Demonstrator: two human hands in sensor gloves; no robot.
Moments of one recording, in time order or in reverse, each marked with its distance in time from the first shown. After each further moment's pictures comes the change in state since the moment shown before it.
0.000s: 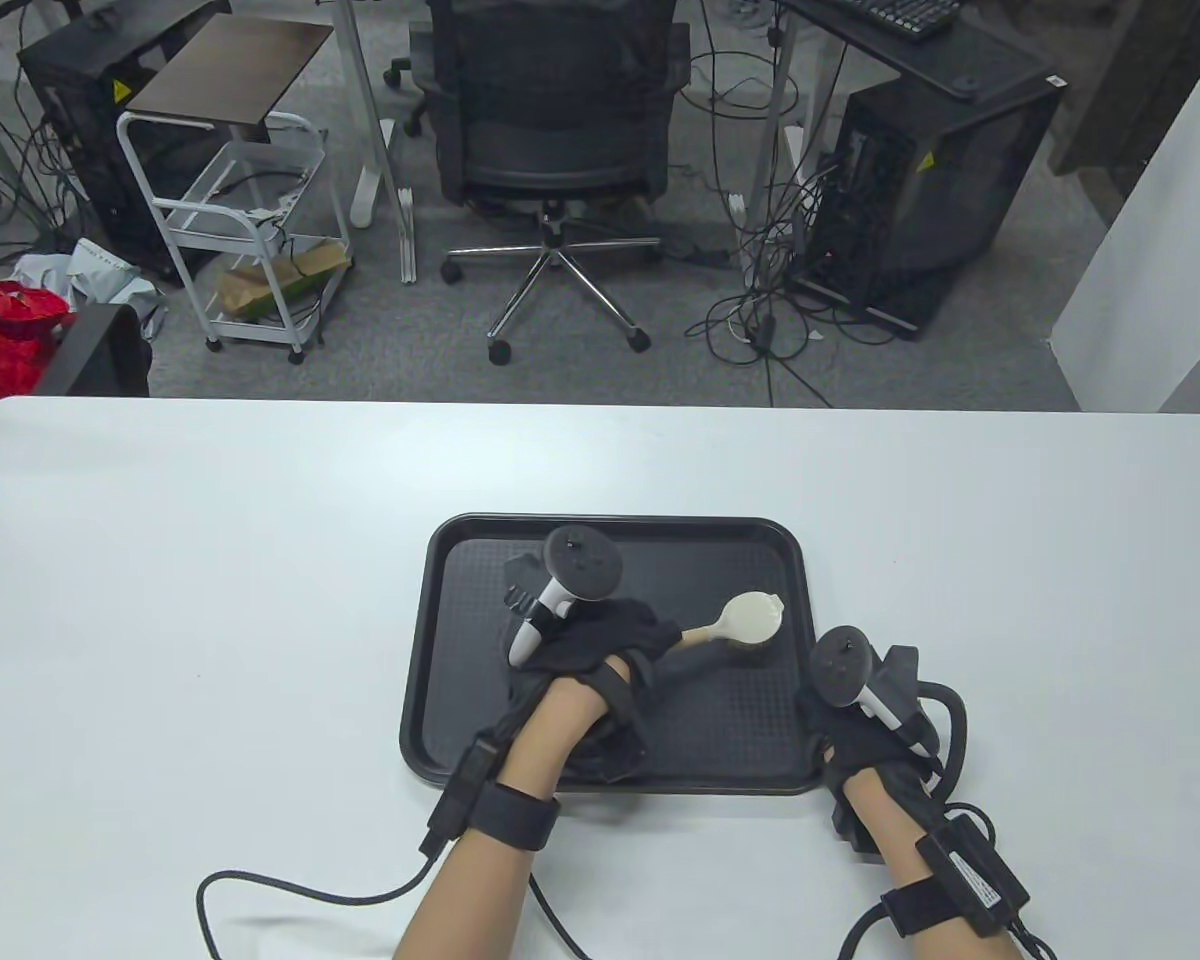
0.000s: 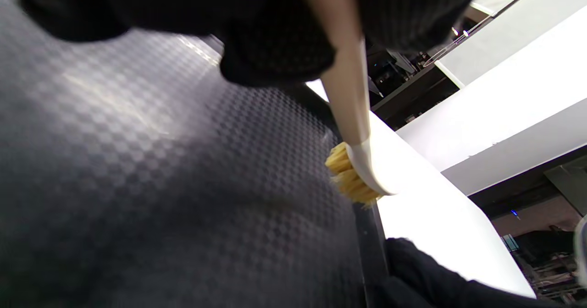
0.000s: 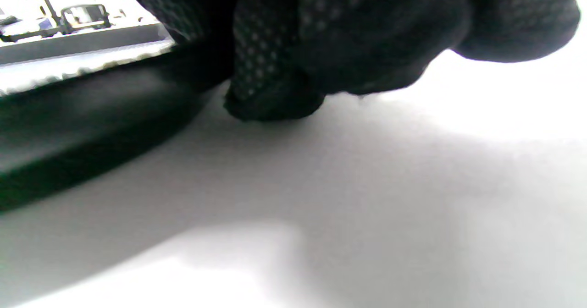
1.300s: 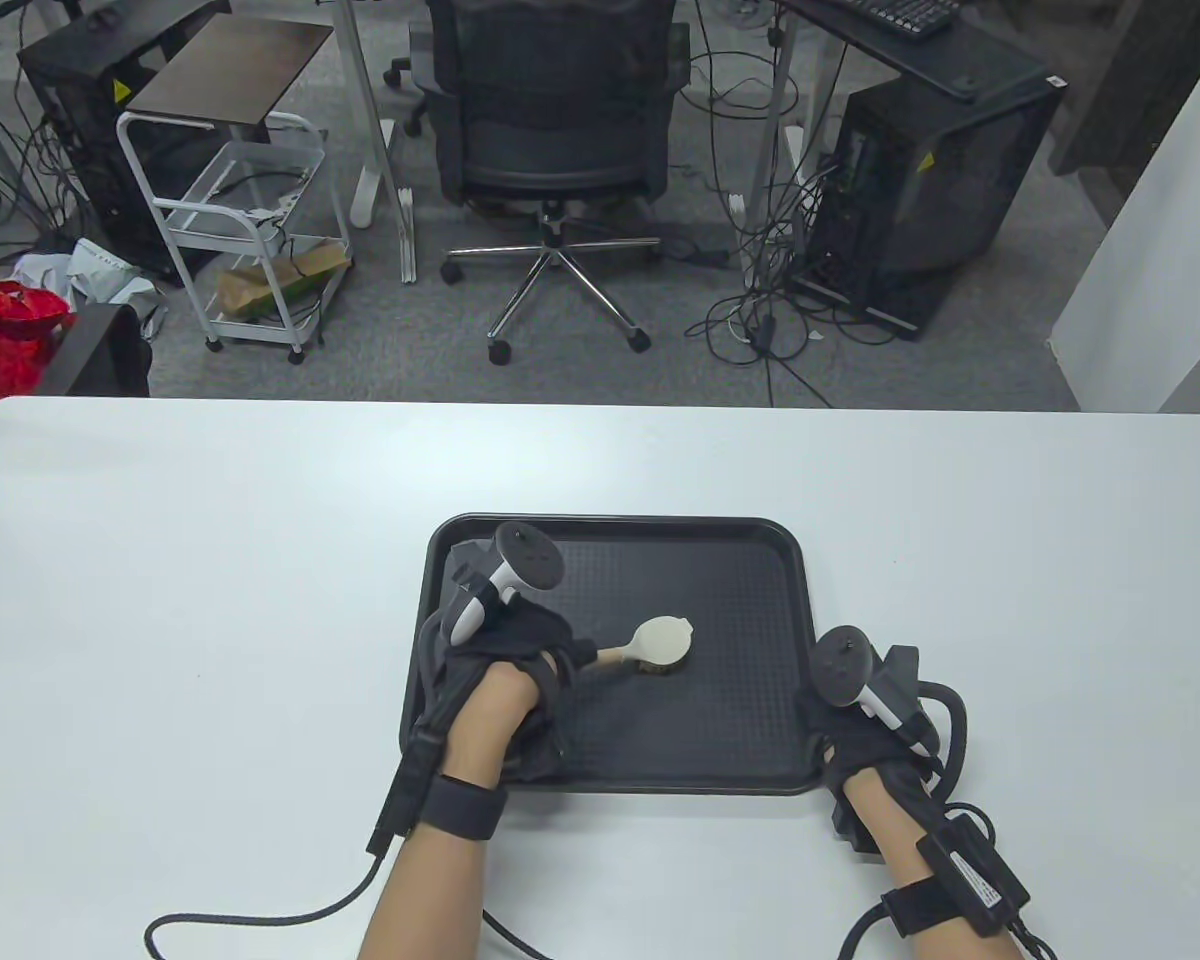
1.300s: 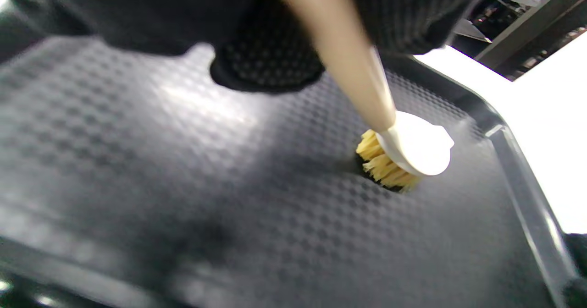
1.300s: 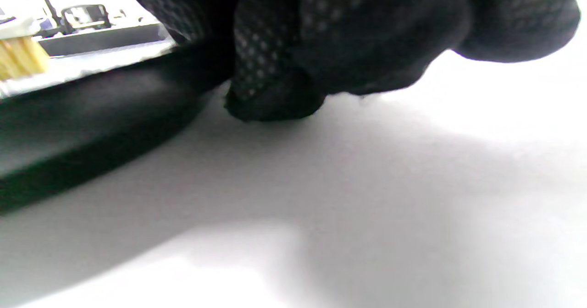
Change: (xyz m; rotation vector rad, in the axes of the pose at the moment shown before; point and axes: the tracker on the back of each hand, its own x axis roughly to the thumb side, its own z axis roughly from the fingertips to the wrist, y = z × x) left_hand -0.051 0.048 0.011 -0.113 0.268 -0.200; right_hand 0.000 0.000 0.000 0.001 -0.001 -0.002
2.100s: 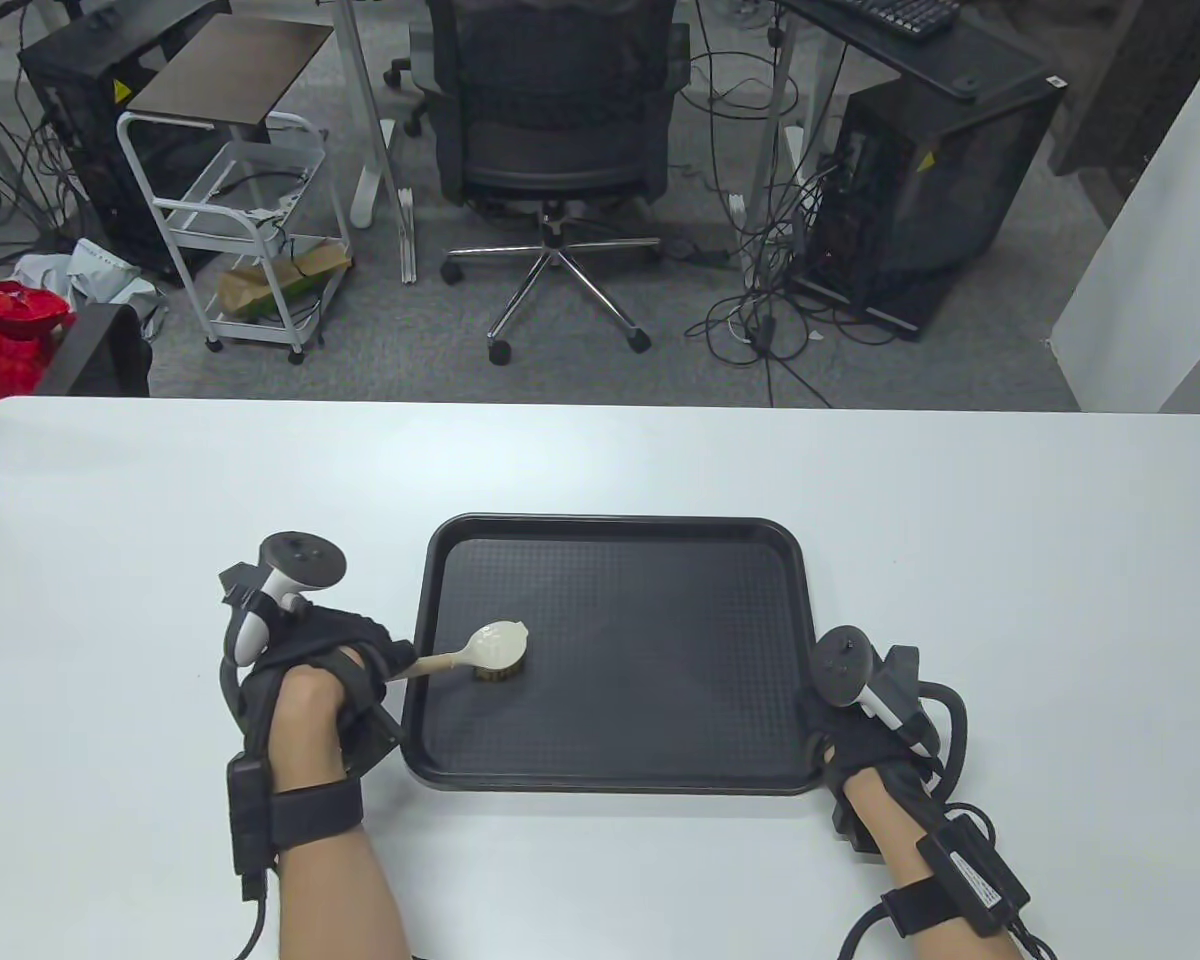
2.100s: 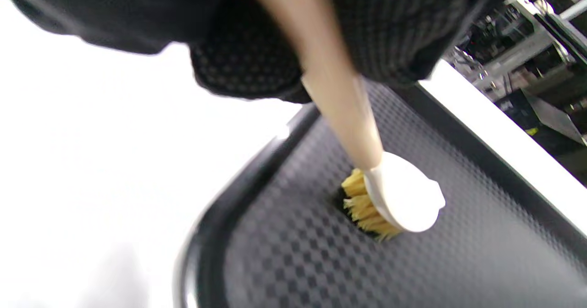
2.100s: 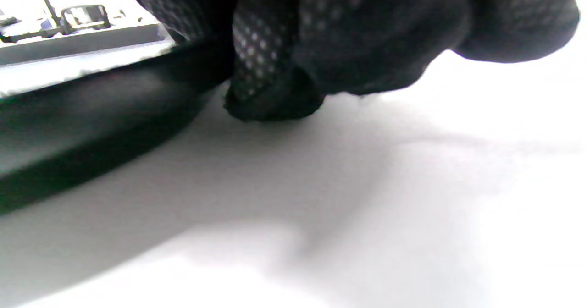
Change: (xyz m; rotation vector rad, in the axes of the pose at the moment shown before) left_hand -0.159 0.059 0.022 0.054 0.210 0.295; right_hand 0.000 0.000 0.000 0.000 0.001 -0.001
